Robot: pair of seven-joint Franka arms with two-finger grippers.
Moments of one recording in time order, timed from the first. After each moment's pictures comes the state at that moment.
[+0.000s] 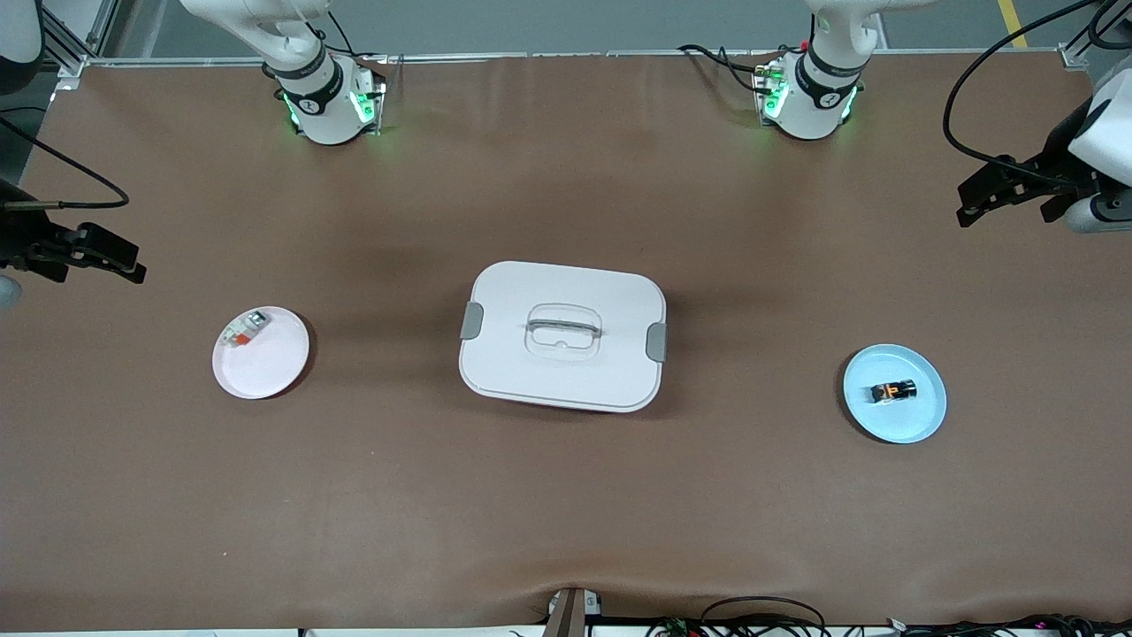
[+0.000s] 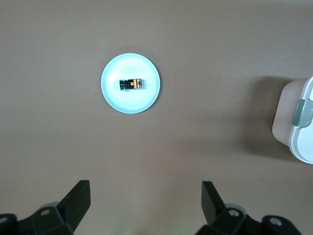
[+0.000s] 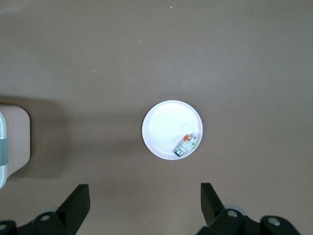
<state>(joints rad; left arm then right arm) 0.10 -0.05 -0.18 -1.57 0.02 1.54 -0.12 0.01 0.10 -0.03 -1.47 0.01 1.57 0.01</state>
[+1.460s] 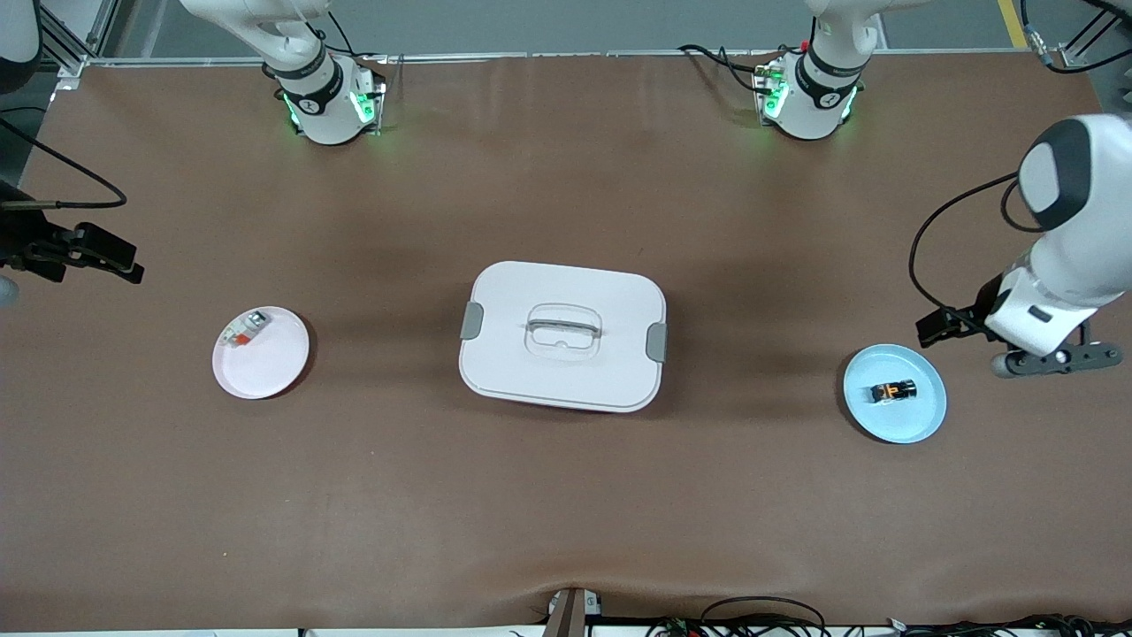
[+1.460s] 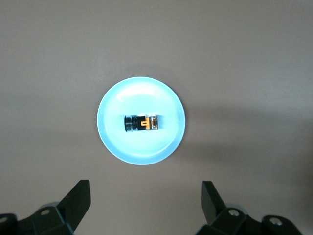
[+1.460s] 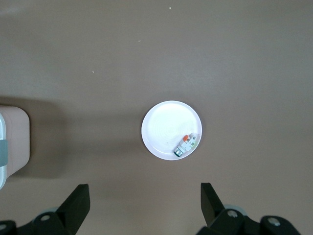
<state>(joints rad) 0.16 0.20 -0.17 -1.84 0.11 2.07 -0.12 0.01 0.10 -0.04 -1.47 0.01 1.57 0.01</state>
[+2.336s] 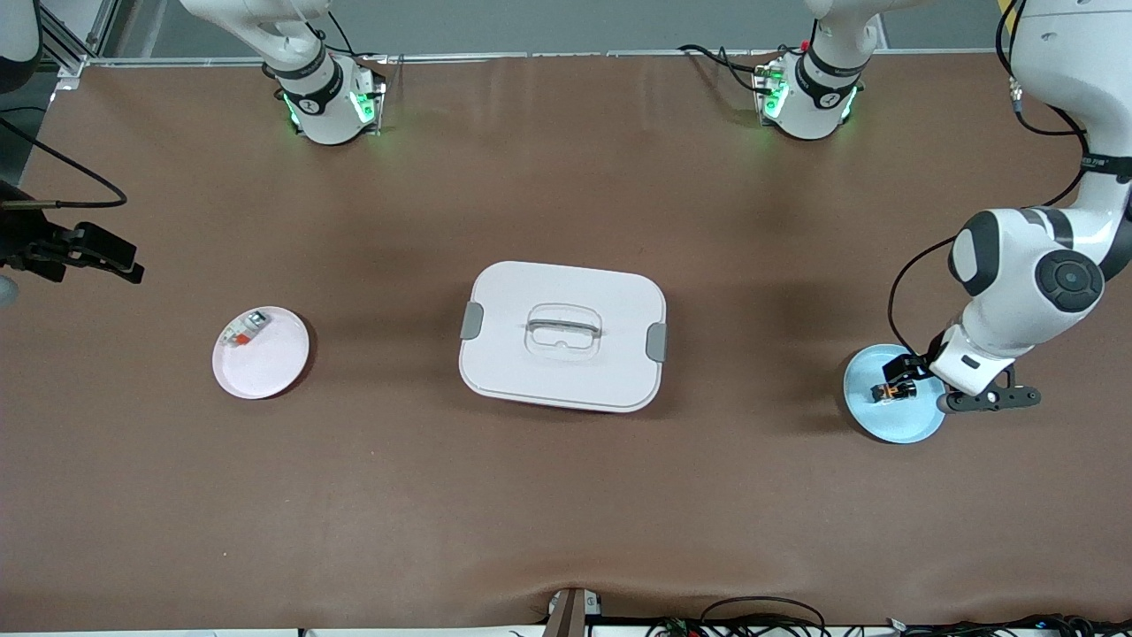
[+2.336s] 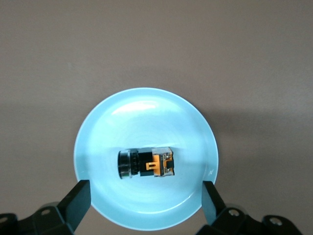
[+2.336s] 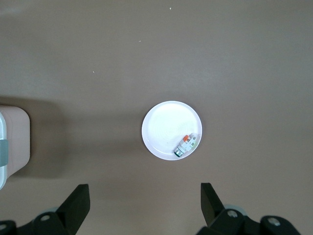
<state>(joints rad) 0.22 0.41 -0.17 -1.97 0.18 2.48 -0.12 0.01 0.10 -0.03 -1.47 0.01 1.57 0.01</state>
